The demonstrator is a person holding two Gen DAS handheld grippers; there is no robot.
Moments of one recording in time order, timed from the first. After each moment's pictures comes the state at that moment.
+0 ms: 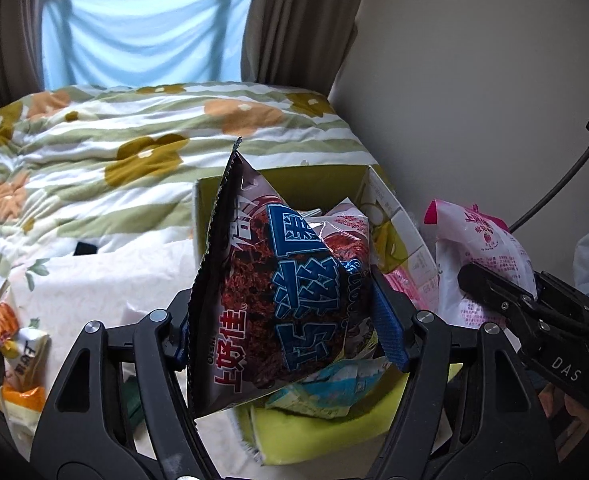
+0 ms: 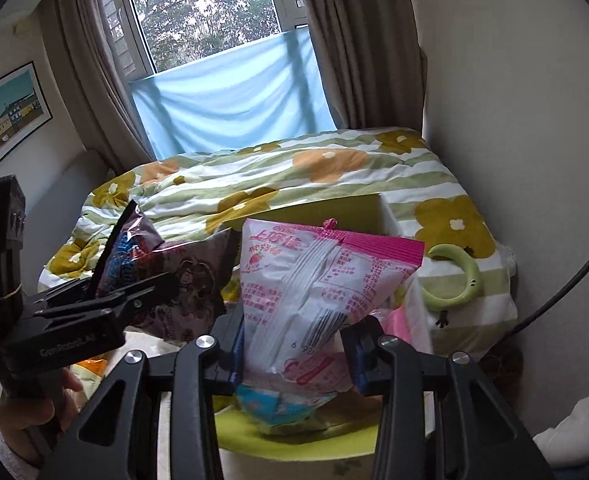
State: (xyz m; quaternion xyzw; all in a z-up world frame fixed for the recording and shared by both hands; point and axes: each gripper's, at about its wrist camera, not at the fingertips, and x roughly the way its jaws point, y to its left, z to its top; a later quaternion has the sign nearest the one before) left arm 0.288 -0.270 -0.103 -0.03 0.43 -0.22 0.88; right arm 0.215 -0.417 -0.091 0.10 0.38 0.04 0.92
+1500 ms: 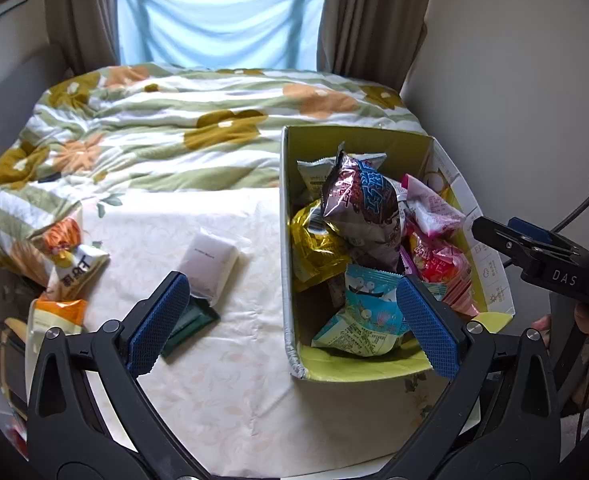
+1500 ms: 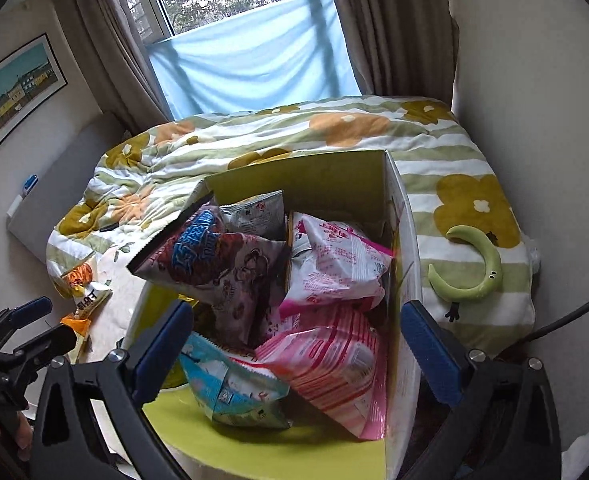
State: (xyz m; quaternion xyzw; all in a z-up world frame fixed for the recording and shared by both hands) left arm 0.205 -0.223 -0.113 -0.02 0.44 -0.07 0.90; right arm 0.238 -0.448 -0.134 0.09 0.42 0.11 0.90
